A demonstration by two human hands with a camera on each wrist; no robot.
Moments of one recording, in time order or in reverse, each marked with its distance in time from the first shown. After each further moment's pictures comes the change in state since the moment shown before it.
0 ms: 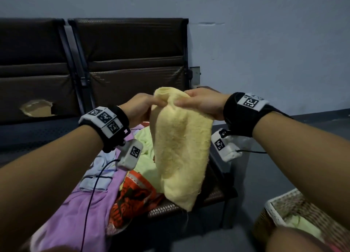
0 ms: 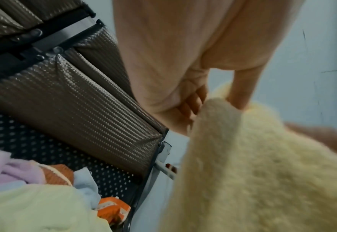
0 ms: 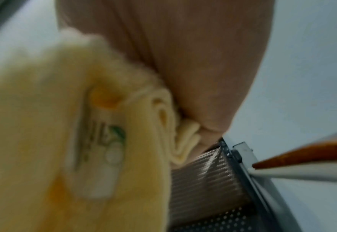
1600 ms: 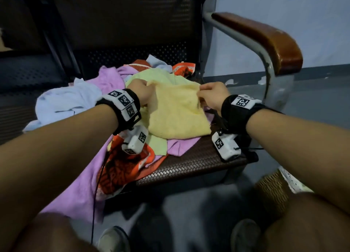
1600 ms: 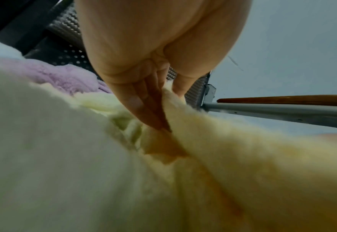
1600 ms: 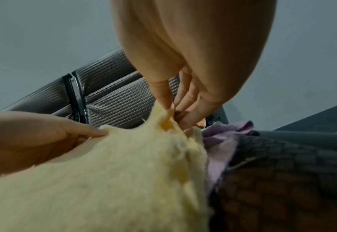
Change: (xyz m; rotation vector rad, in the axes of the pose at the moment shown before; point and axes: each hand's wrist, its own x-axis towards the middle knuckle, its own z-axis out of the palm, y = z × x) left_hand 0.079 -0.181 0.001 0.467 0.384 -0.237; right_hand 0.081 0.199 0.074 0.110 0.500 0.327
